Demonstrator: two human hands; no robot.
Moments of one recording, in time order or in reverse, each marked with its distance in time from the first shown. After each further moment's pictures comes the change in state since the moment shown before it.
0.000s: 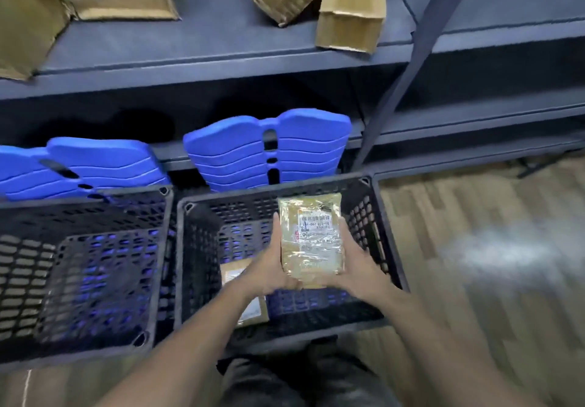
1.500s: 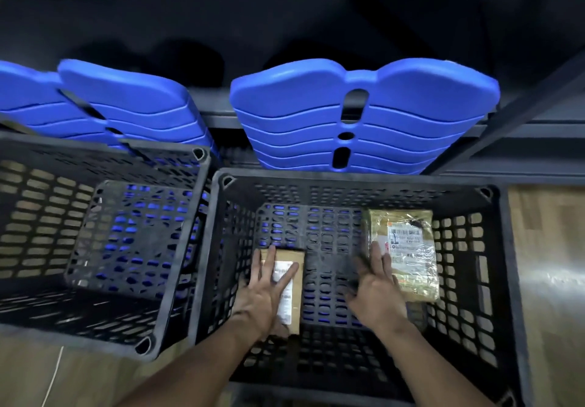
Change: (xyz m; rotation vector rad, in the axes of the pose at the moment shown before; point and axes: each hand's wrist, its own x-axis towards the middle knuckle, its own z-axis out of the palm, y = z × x) left_hand 0.023 -0.154 0.009 0.999 -0.042 -0.385; right_hand 0.114 0.049 0.106 -0.716 -0.153 0.205
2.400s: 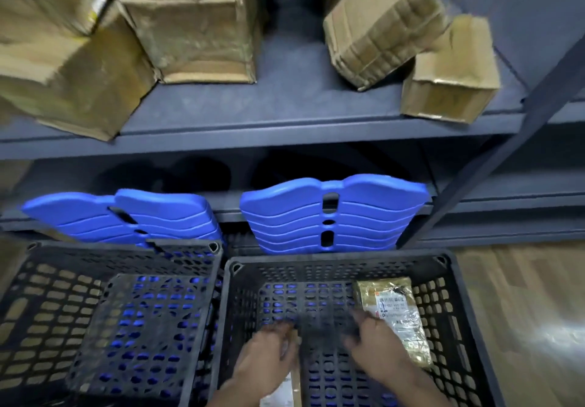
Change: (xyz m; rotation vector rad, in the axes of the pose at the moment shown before) left_hand -0.043 -0.018 -0.090 -0.550 0.338 0.077; right_hand -0.044 -0.022 -0.089 0.273 0.068 -0.074
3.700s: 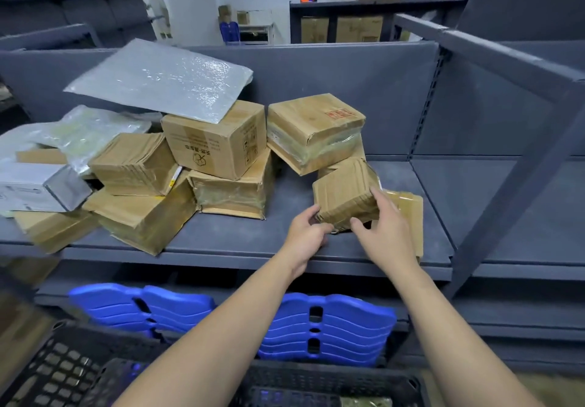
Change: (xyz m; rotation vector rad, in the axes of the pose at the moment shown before) left_hand 0.087 0.263 -0.337 -1.186 0.334 0.191; right_hand -0.027 -0.158 -0.368 0.344 0.853 -0.439
